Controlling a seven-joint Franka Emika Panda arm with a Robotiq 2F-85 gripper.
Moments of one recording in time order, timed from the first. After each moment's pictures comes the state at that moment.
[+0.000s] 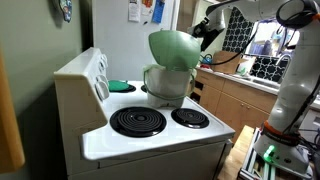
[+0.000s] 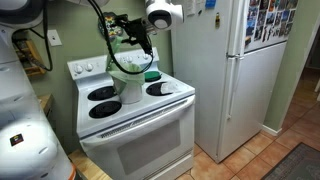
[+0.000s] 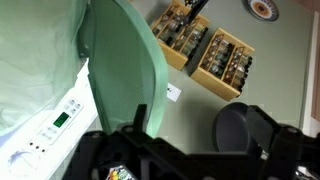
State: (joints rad) arm -0.12 0.03 -0.15 -1.79 1.22 1.04 -0.95
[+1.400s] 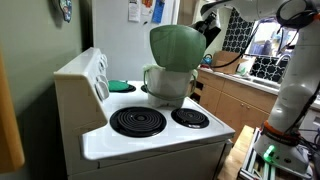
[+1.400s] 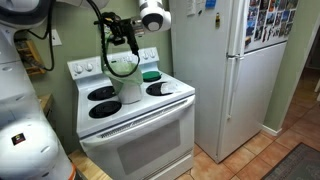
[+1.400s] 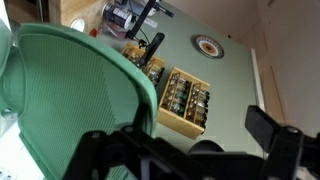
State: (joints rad) arm -0.09 0.04 -0.07 -1.78 1.21 0.83 -0.91
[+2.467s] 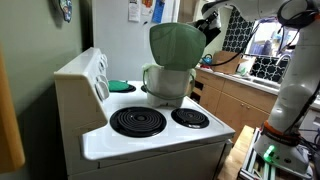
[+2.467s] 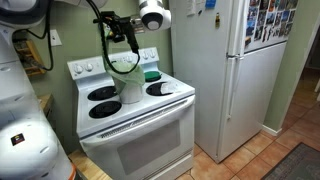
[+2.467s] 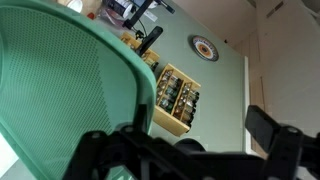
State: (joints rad) arm -0.10 0.03 -0.07 -1.78 1.25 0.83 -1.03
